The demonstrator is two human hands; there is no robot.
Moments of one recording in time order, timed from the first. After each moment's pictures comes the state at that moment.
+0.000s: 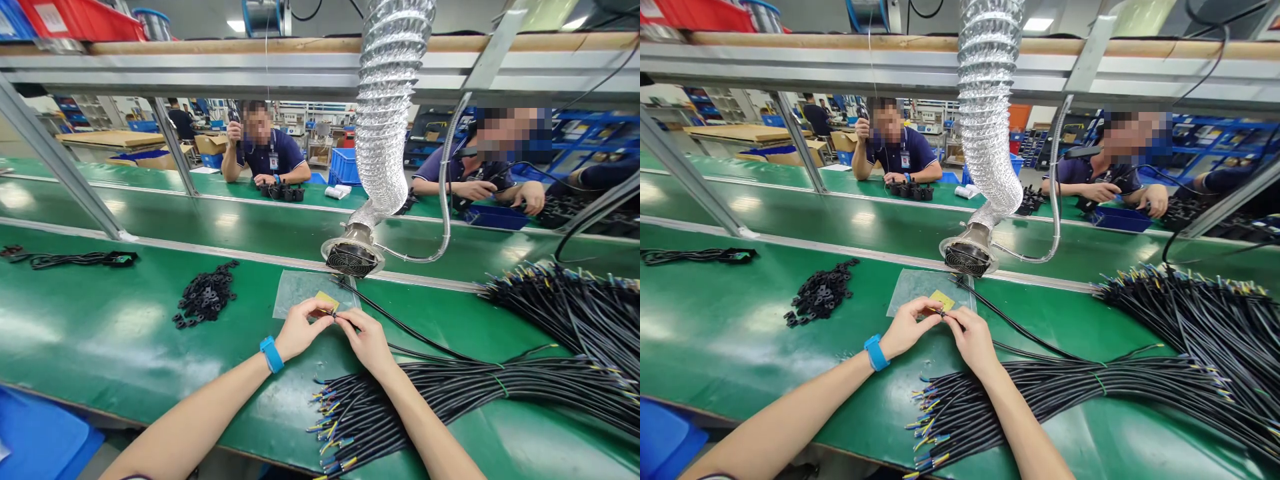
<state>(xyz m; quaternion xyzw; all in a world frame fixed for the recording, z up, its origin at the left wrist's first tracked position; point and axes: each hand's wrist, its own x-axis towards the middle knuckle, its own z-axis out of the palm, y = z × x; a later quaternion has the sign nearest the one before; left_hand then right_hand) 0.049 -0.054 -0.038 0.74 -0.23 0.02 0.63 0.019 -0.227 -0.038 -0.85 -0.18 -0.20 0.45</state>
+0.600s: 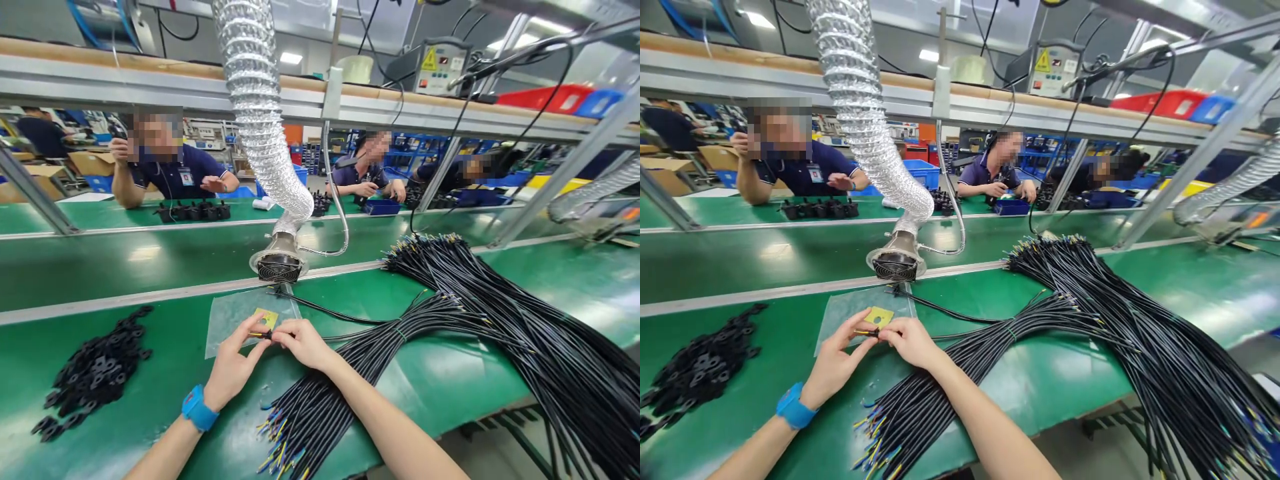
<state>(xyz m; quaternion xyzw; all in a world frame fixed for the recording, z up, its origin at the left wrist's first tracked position) 0.045 -0.049 -0.033 0.78 -0.31 0.08 0.53 0.016 -0.228 -0.025 -0.86 -0.16 -0.08 0.47</state>
